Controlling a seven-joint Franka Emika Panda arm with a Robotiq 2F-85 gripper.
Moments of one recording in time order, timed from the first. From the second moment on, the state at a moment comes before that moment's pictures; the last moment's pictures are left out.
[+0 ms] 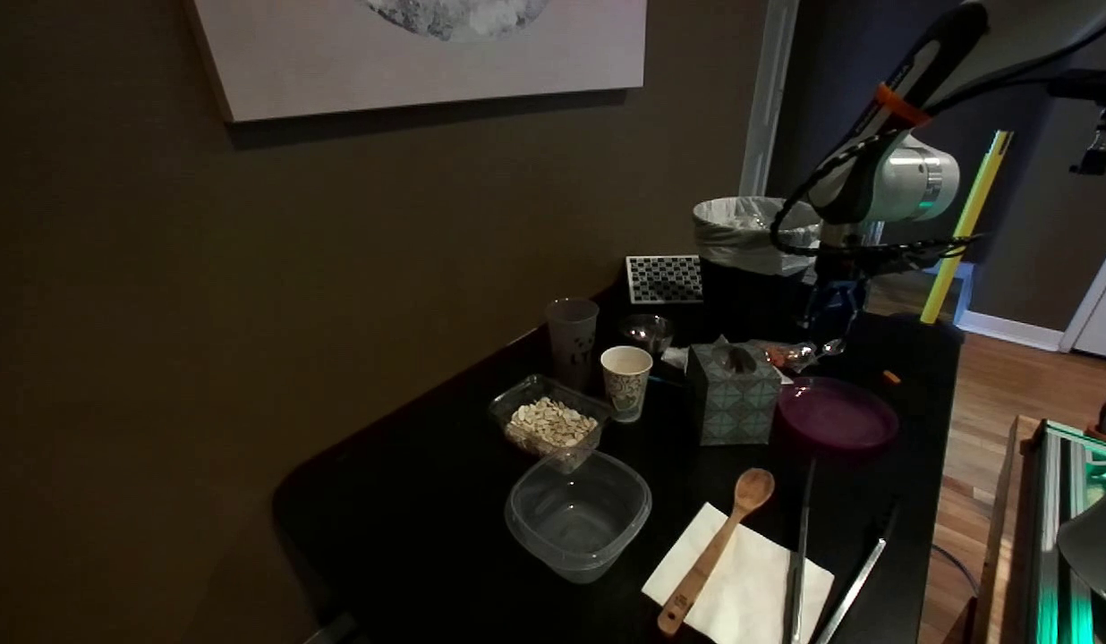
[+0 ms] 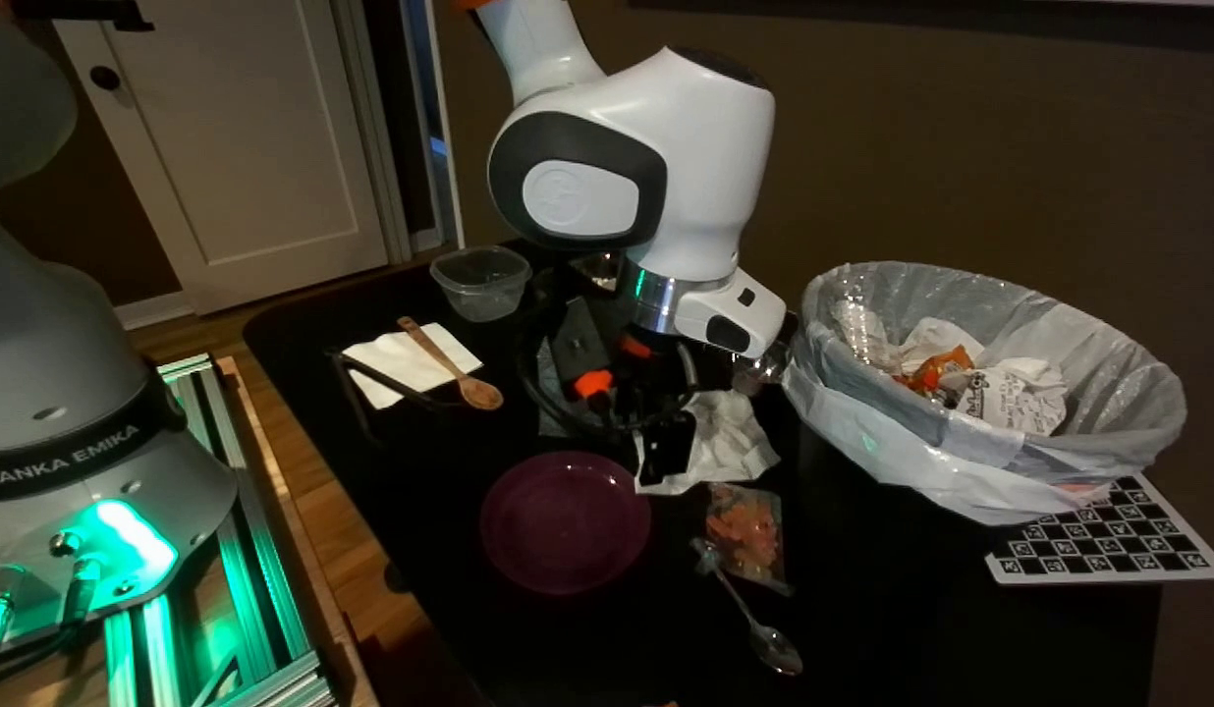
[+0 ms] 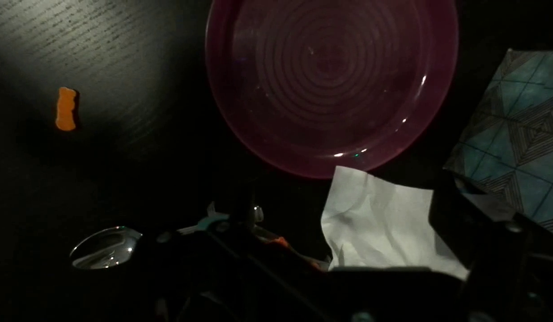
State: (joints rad) arm -0.42 0.20 -0.12 -2.51 0.16 2.64 -0.28
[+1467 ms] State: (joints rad) arm -0.31 -0.33 -0.20 -2.71 -0.08 2.59 -0.27
